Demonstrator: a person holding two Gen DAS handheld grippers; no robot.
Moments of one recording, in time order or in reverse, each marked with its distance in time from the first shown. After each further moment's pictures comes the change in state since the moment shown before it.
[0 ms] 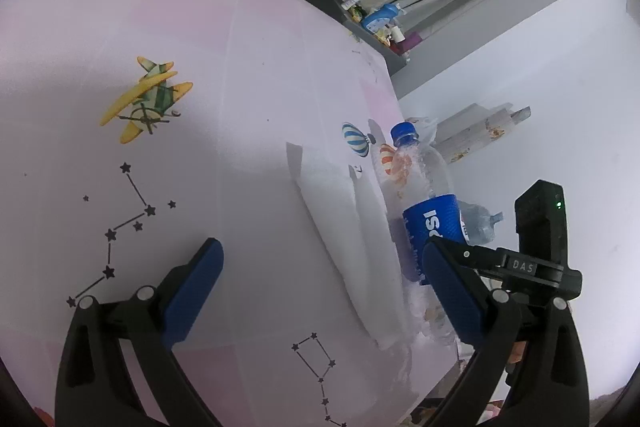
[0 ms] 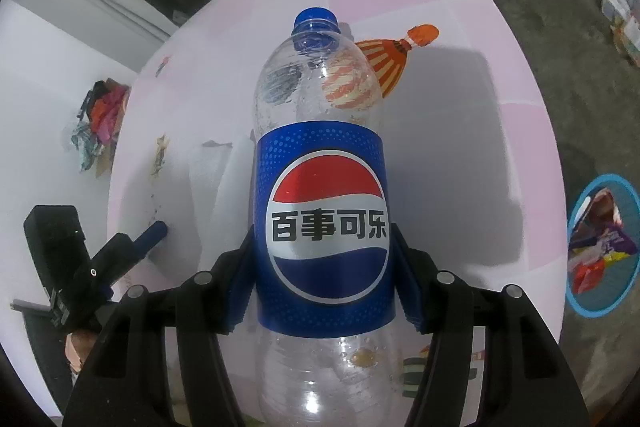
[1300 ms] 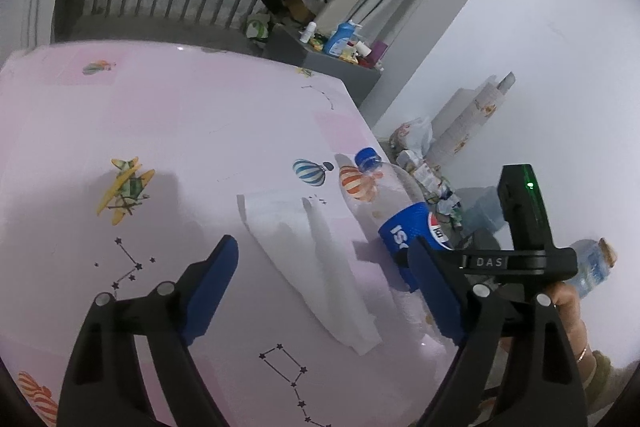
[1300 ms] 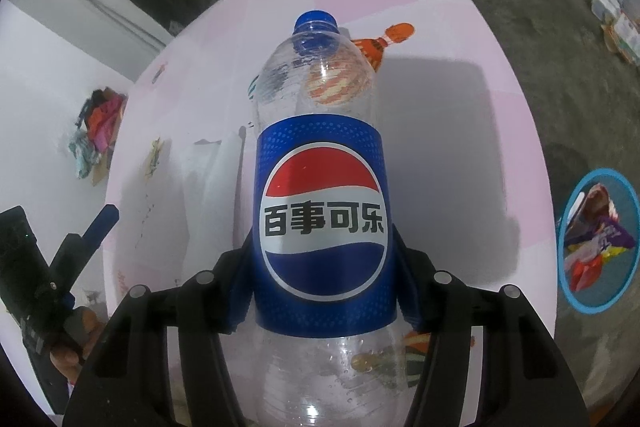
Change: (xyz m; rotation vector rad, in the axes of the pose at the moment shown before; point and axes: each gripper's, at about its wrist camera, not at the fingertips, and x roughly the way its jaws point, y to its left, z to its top) left arm -0.020 -0.065 -0.001 0.290 -0.126 0.086; right arm -0.009 -0.012 -0.016 0.024 -0.058 0.000
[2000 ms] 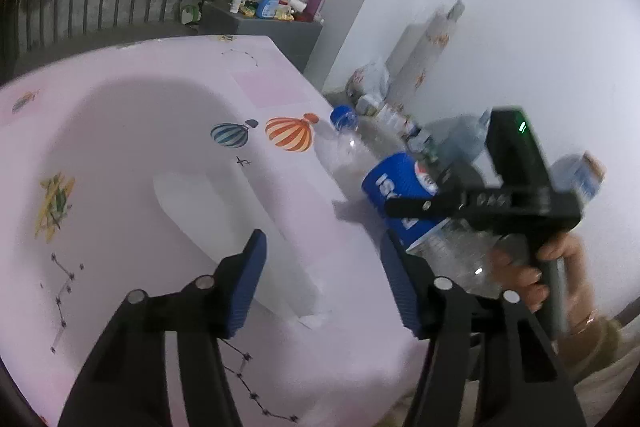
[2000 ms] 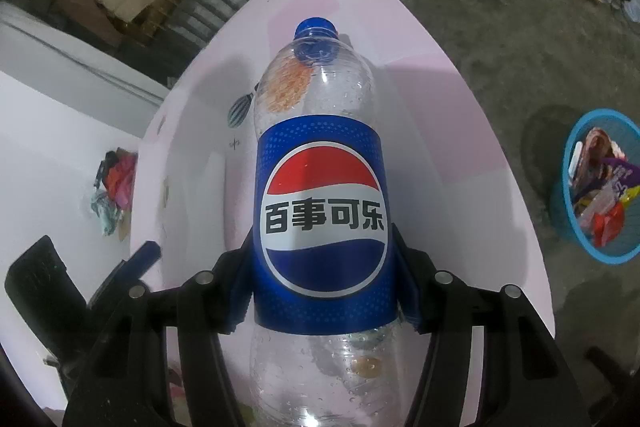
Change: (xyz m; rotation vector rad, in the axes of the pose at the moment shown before) left arm 0.041 -0.049 -0.016 0.249 0.151 -0.091; right arm -0.024 -0.039 -0.021 0.191 -0.106 0.082
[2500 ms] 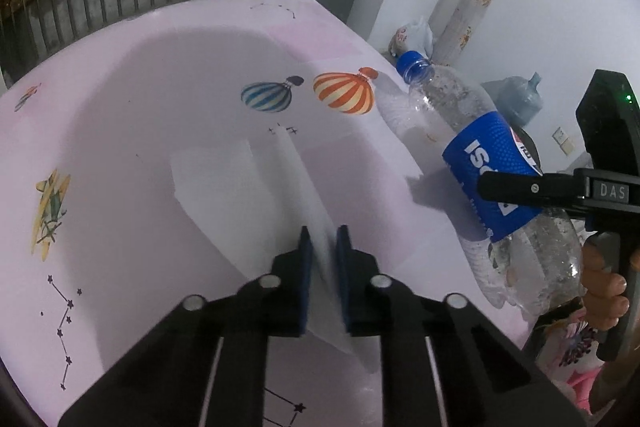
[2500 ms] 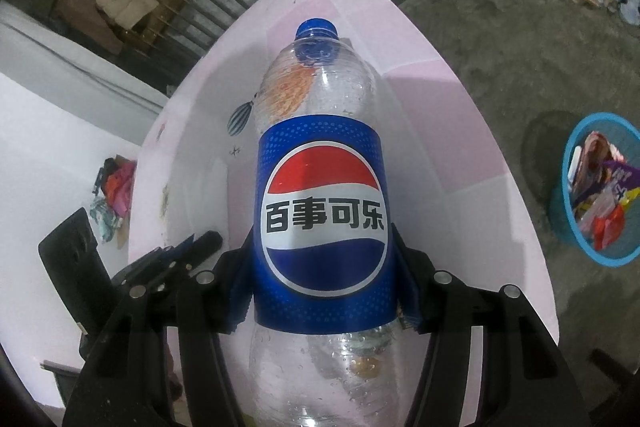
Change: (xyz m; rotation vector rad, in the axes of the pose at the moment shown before) left arm 0.056 0.023 -0.003 0.014 0.139 0.151; right arm -0.007 -0.004 -0.014 0.001 -0.044 -0.007
